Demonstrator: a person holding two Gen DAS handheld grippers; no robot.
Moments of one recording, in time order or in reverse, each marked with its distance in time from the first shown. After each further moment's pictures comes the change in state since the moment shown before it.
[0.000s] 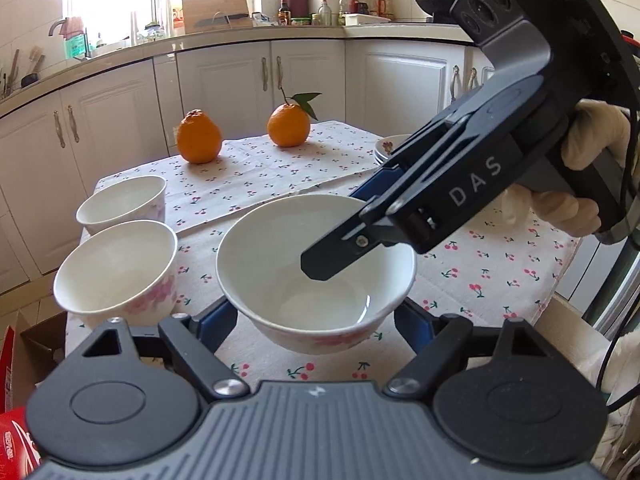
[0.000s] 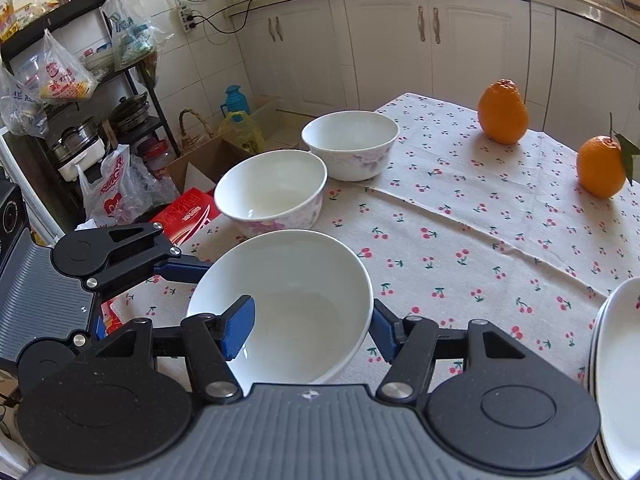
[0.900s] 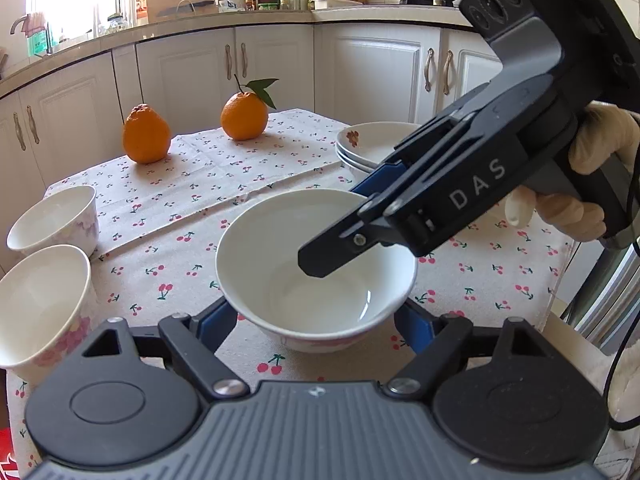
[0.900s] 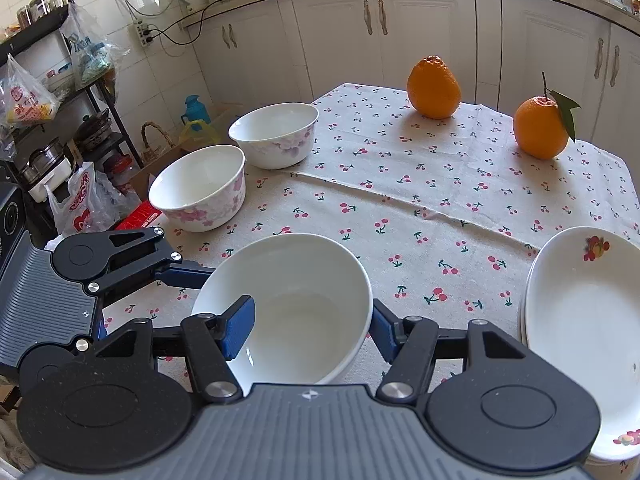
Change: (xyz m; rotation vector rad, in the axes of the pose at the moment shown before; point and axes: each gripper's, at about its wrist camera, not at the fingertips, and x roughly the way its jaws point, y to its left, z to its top) left arm 0.047 -0.023 0.018 0.029 0.040 -0.073; right arm -0.013 -0.046 -0.021 0.079 -0.007 -0.068
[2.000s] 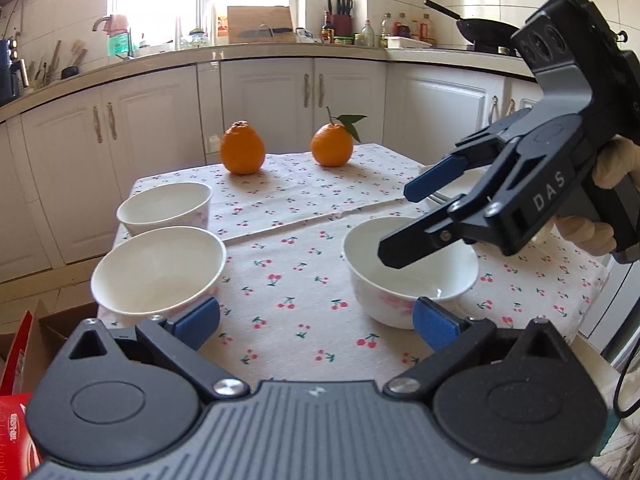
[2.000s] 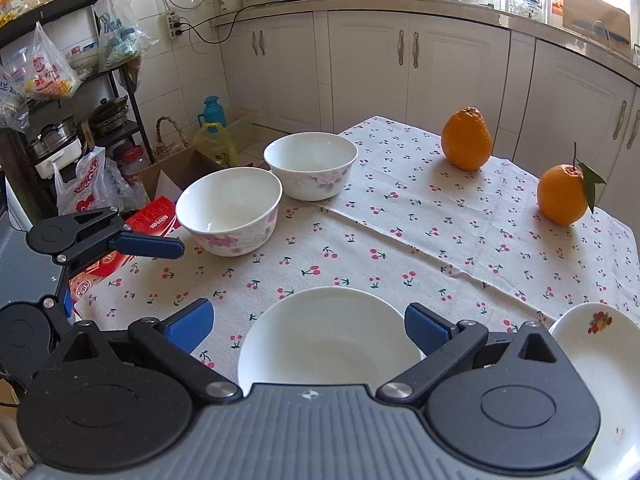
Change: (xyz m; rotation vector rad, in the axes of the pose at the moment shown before) left arm -0.062 0.040 -0.024 -0.129 -0.099 0.176; right arm 0.004 0.042 0.026 -0.160 -0.047 -0.010
